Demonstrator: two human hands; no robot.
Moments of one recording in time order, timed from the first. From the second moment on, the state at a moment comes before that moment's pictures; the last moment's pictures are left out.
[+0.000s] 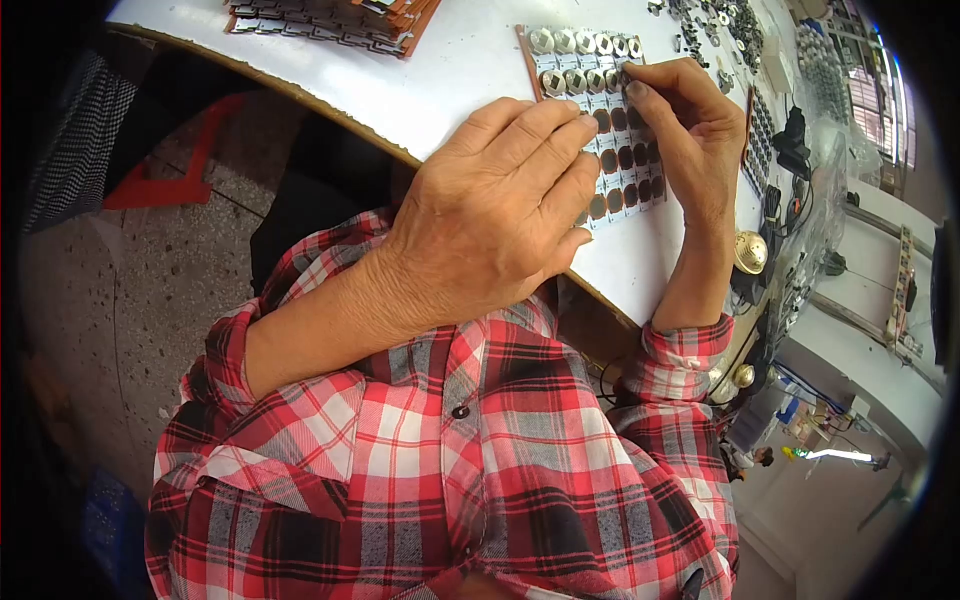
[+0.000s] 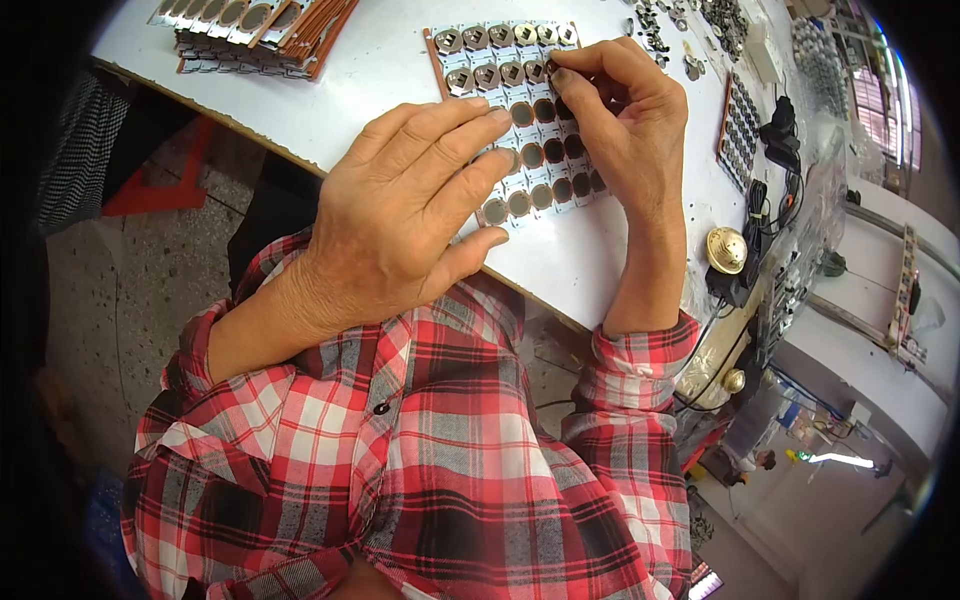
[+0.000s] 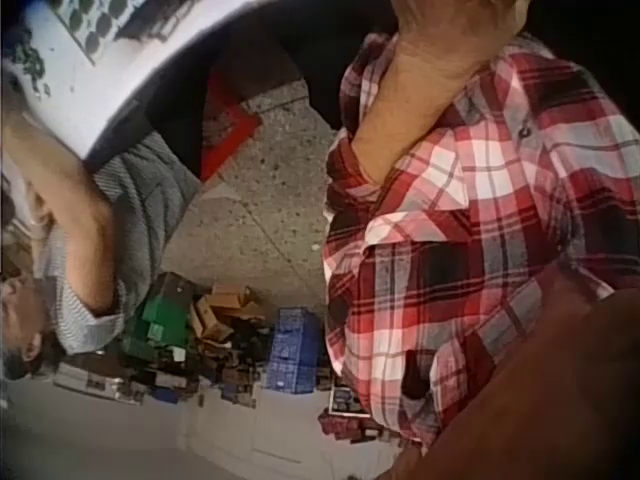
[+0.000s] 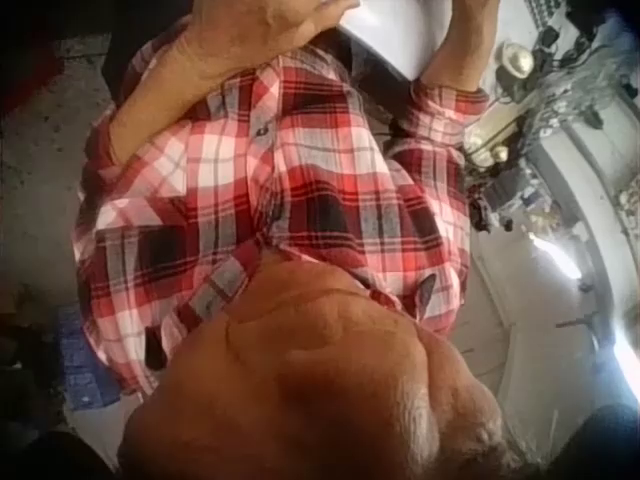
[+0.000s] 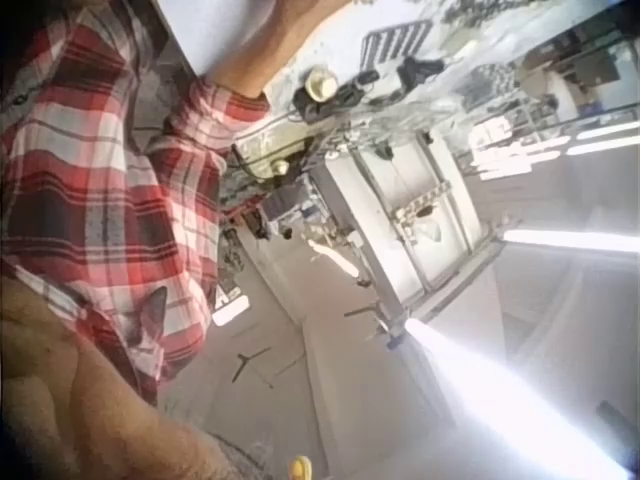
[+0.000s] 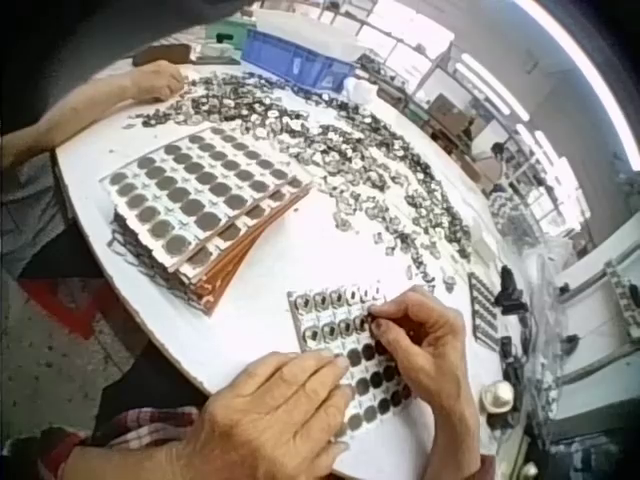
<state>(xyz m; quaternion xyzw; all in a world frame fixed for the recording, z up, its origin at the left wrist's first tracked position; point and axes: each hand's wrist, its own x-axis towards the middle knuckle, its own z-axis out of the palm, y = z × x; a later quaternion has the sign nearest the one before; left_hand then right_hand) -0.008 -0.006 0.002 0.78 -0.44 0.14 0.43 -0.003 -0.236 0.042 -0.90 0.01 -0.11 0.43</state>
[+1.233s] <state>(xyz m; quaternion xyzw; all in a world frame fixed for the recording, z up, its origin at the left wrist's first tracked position) -0.003 -0.003 0.000 0.78 -0.46 0.15 0.41 -0.022 -0.283 0.053 -0.95 0.13 -0.13 0.25</state>
